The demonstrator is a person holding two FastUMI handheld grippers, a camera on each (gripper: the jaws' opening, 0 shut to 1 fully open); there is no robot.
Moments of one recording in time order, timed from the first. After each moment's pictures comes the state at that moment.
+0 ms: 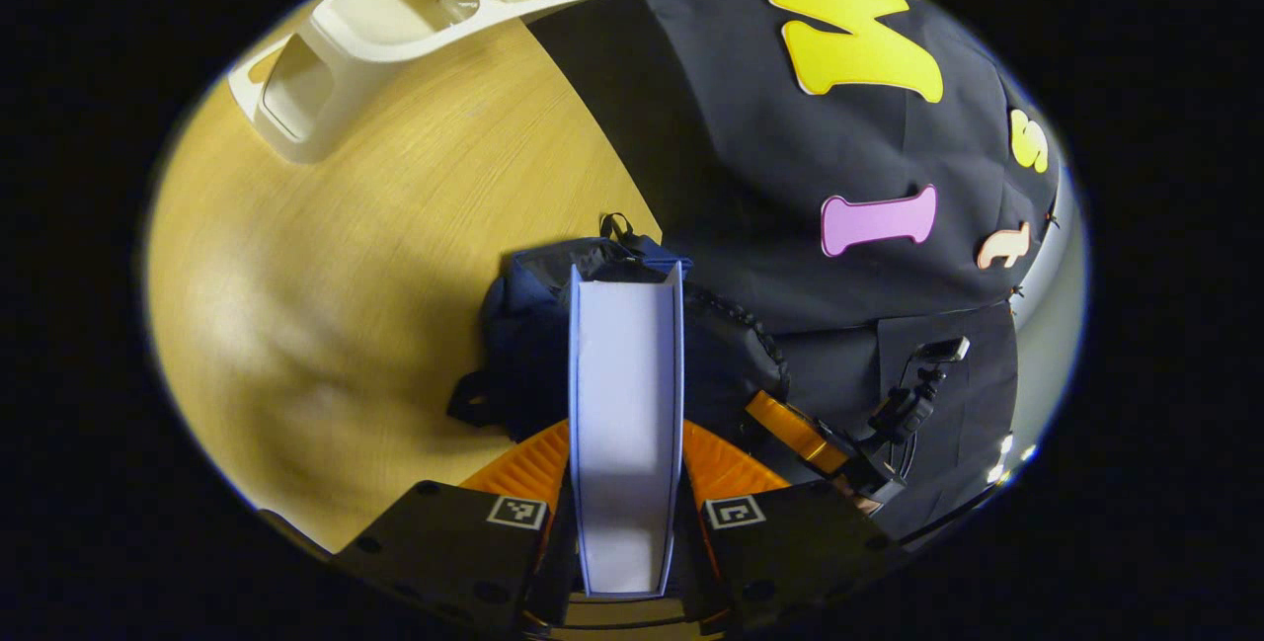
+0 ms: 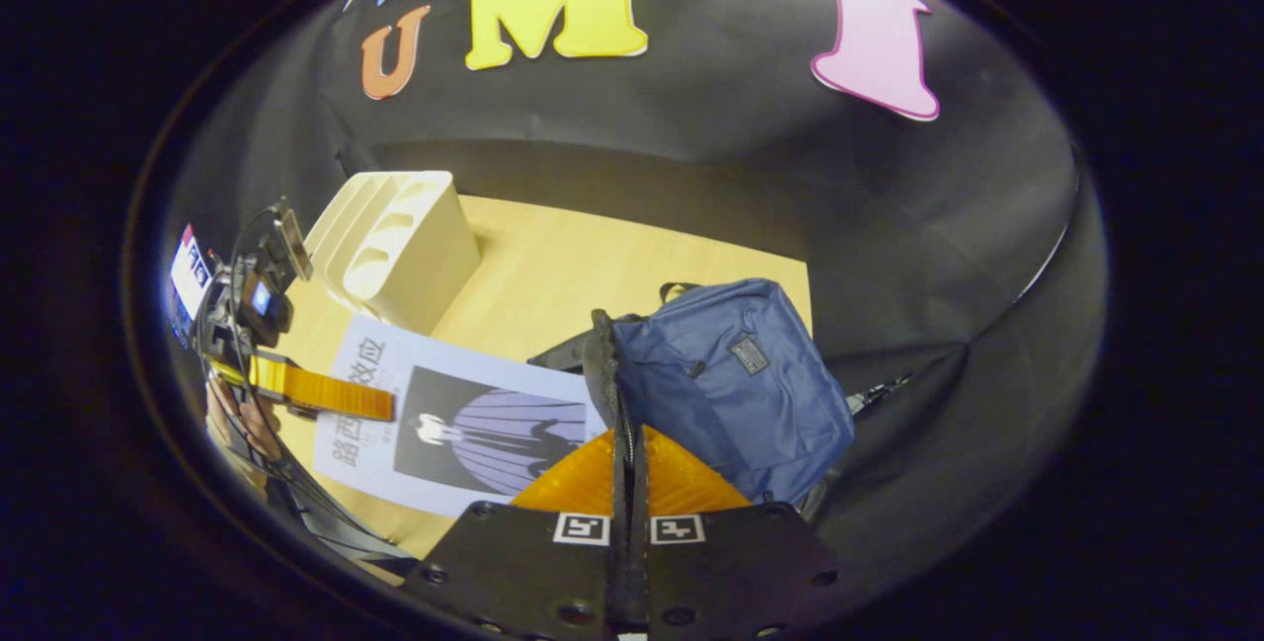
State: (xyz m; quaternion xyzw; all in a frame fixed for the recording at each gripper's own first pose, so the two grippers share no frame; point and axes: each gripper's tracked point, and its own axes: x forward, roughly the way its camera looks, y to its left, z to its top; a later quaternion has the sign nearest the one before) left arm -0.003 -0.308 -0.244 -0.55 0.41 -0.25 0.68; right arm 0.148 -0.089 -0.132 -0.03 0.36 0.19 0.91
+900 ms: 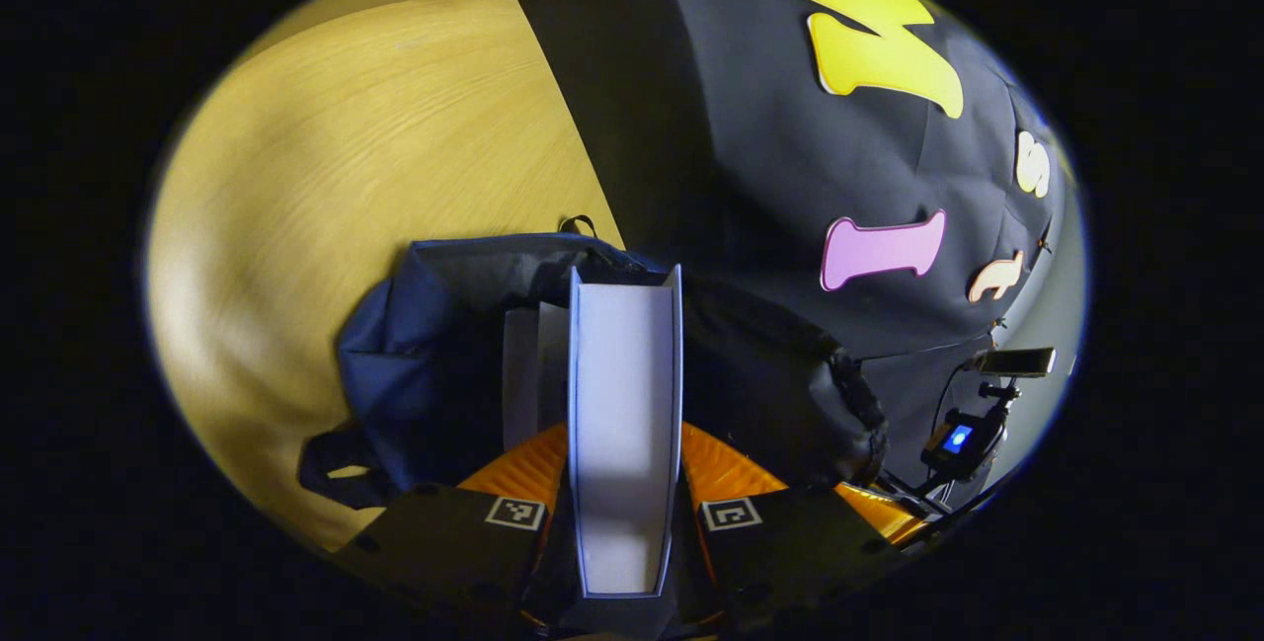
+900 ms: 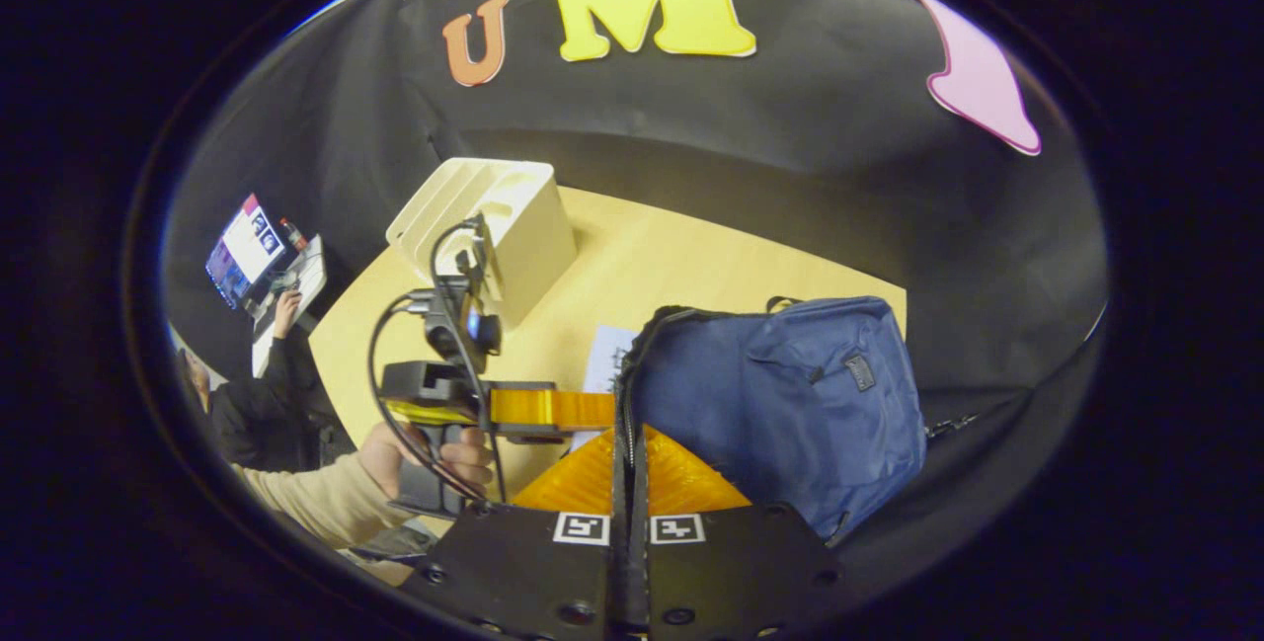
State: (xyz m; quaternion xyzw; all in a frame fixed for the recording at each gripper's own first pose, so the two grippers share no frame) left arm 0.089 -0.417 -0.273 -0.60 0.32 -0.27 0.68; right arm 0.138 -0.031 -0.129 -0.04 0.37 0.33 0.87
